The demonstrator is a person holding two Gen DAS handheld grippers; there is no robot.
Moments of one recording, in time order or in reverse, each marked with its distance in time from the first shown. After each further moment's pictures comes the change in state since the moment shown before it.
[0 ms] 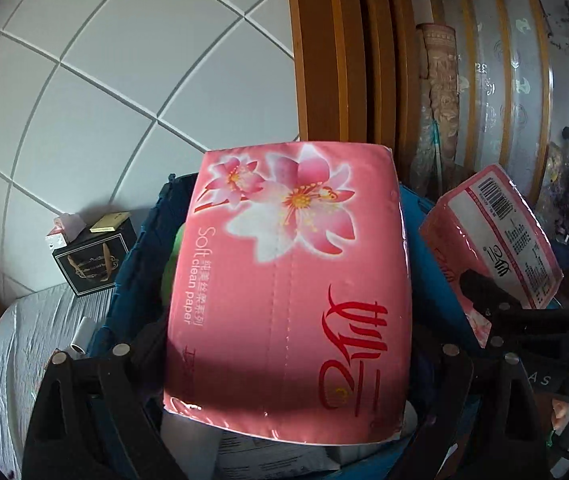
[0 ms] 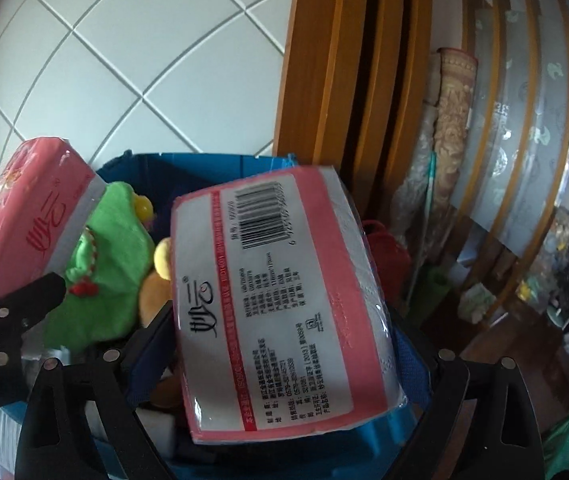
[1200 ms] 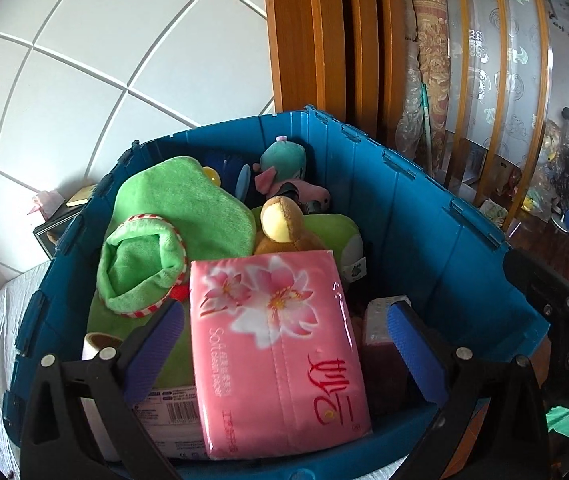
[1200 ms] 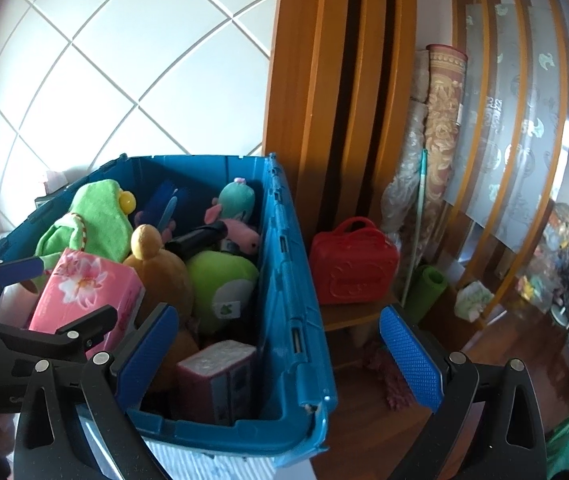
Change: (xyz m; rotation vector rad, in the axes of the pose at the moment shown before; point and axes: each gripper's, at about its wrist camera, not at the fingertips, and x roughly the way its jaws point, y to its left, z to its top) left arm 0.016 -0.054 -0.010 -0.001 0.111 -0.012; right arm -0.031 -0.049 -0.017 0.016 -0.021 0.019
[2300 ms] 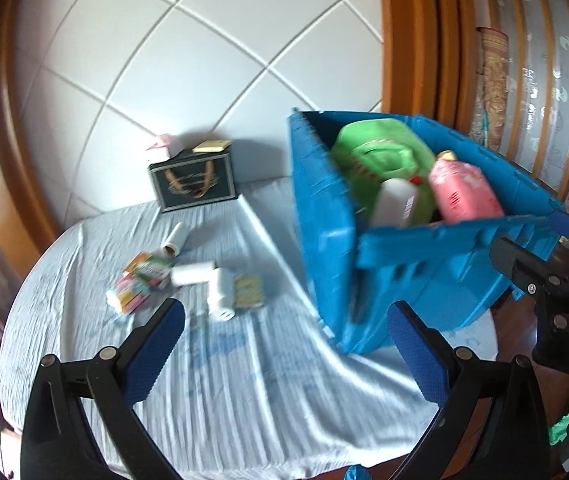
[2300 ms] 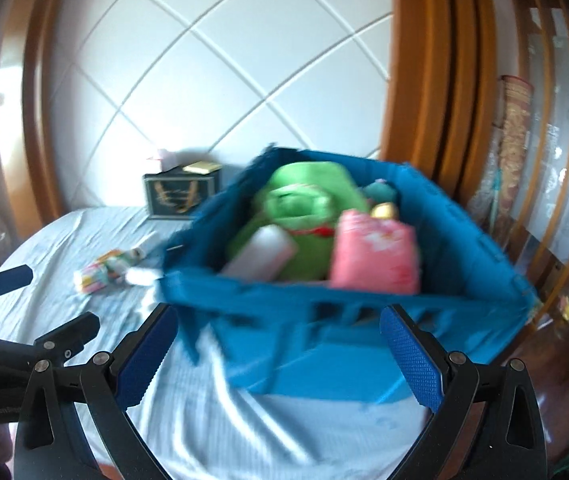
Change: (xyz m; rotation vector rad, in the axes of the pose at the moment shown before) left arm -0.170 0.228 -0.164 -0.157 -0.017 0.163; right arm -0.128 0.249 -0.054 -0.087 -0.011 0.207
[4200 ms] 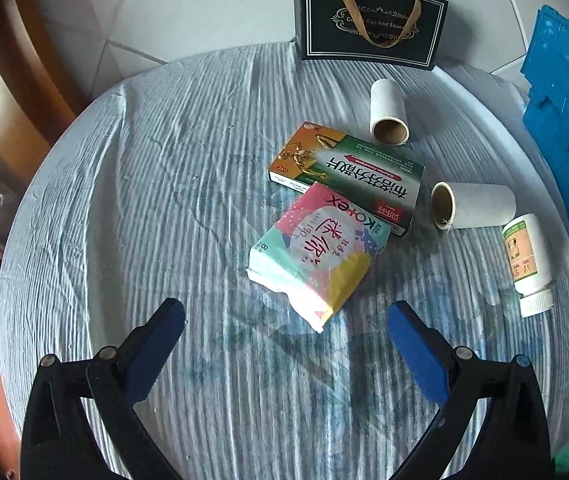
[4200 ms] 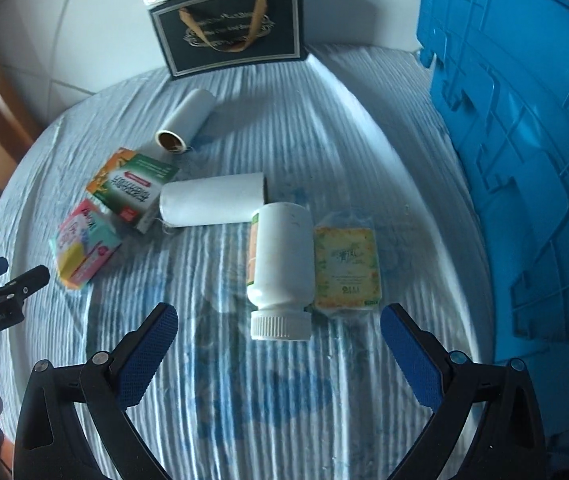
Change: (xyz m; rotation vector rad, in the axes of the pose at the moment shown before) left arm 0.336 0.352 -0.031 -0.118 0.476 0.105; right arm 0.369 0.220 -0.014 0.116 0.573 0.068
